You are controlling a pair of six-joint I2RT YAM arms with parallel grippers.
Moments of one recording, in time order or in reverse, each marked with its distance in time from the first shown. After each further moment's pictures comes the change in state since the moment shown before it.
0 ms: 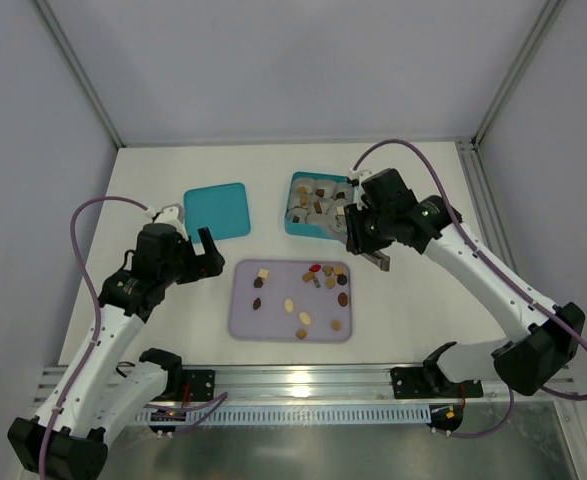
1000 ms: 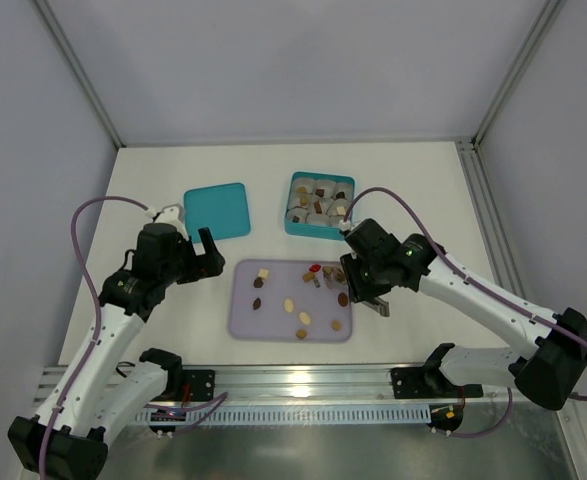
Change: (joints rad) left arm 0.000 0.003 0.000 0.000 0.003 0.001; right arm 0.193 -0.143 -0.344 -0.050 0.062 0.175
